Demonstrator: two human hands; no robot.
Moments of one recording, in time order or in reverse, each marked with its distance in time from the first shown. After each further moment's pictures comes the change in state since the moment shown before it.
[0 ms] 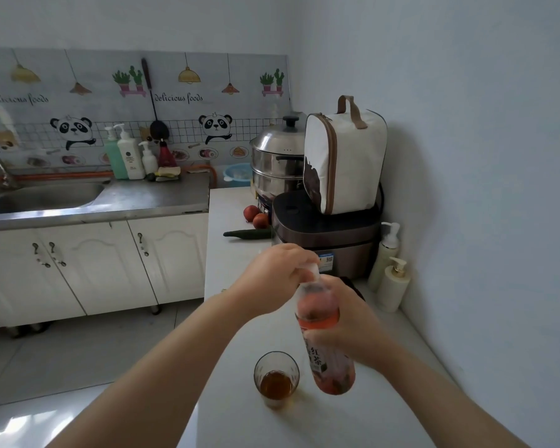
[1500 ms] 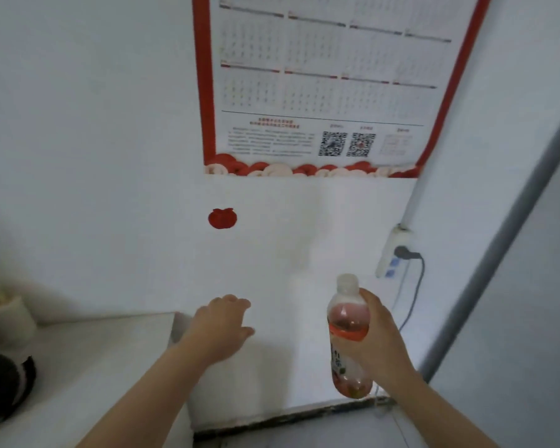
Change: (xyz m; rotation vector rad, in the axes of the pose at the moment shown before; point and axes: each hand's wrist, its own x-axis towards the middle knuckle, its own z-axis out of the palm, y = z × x) left_hand -0.158 0.191 0.135 0.228 -0.643 1.122; right_hand -0.447 -0.104 0.073 -0.131 1.501 1.117
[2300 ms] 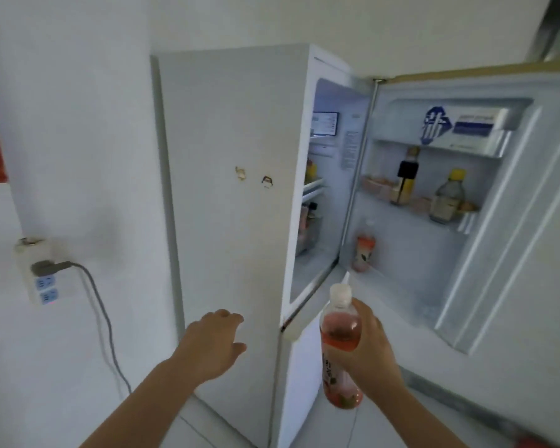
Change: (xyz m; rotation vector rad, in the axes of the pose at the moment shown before) left_hand -0.081 0.514 0.091 0.039 -0.123 0.880; right_hand -0.269 0.214 -0.394 -0.054 0.693 0.495
